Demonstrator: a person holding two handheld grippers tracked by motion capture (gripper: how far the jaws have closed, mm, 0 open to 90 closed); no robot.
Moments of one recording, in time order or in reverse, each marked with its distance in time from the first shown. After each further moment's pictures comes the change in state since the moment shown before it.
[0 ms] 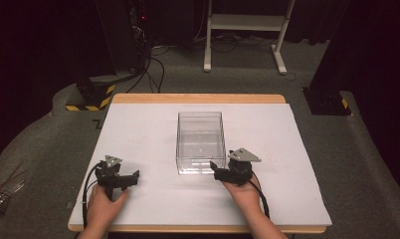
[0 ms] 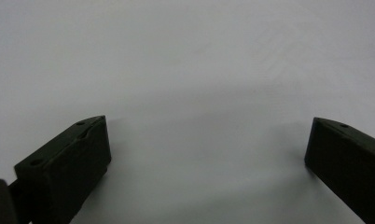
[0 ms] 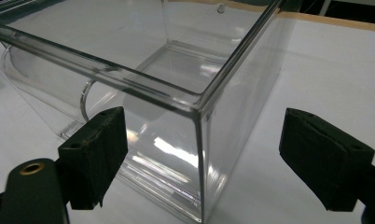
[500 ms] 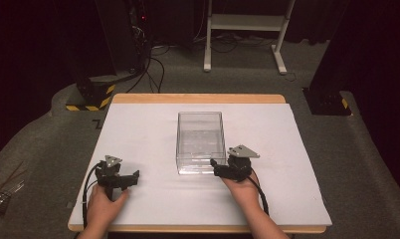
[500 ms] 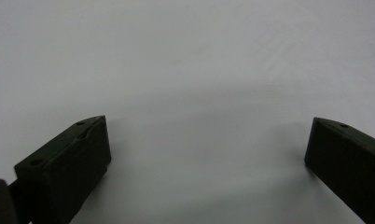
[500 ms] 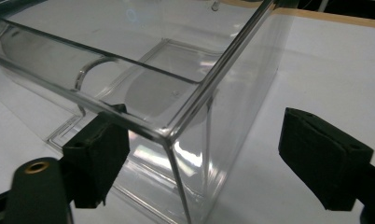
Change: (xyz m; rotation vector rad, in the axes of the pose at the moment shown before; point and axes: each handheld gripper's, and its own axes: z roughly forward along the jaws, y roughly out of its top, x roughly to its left) left arm 0.000 0.000 0.000 0.000 0.000 0.000; right arm -0.006 0.003 0.009 0.015 -0.005 0.006
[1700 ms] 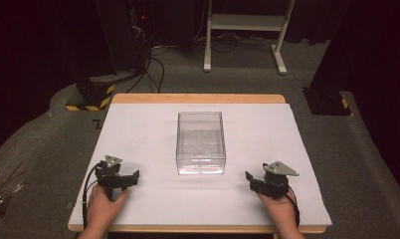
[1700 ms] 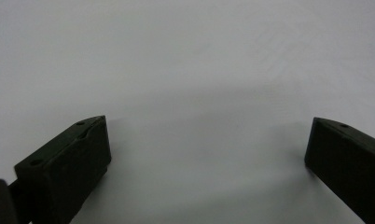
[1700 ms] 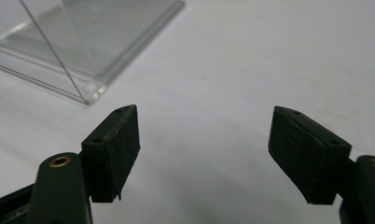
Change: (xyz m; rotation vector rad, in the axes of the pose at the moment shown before) left arm 0.000 0.000 0.000 0.000 0.000 0.000; right arm -0.064 -0.057 -0.074 0.073 -0.130 0.015
